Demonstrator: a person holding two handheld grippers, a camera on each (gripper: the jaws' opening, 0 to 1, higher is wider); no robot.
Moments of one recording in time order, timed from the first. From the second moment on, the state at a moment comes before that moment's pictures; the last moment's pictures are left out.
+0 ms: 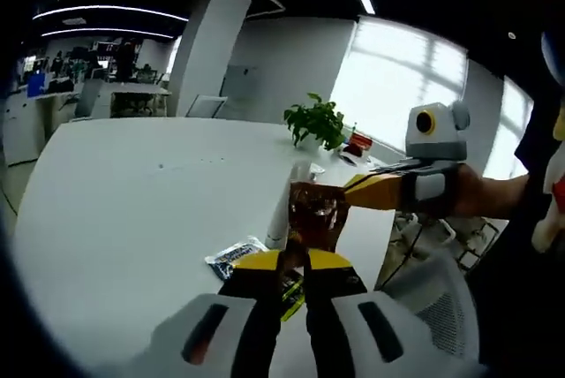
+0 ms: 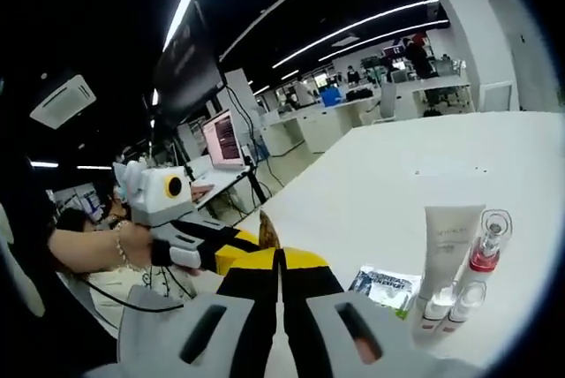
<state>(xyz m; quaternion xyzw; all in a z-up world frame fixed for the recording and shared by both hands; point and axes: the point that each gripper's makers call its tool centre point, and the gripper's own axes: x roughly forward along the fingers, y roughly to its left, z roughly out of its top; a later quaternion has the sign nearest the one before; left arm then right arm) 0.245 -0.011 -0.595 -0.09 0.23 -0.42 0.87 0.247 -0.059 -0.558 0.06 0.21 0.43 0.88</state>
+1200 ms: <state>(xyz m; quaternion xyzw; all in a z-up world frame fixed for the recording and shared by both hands) 0.302 0.029 -0.741 -0.32 0.40 -0.22 0.83 0.344 -0.019 -0.734 -0.07 0.32 0.36 0.87</state>
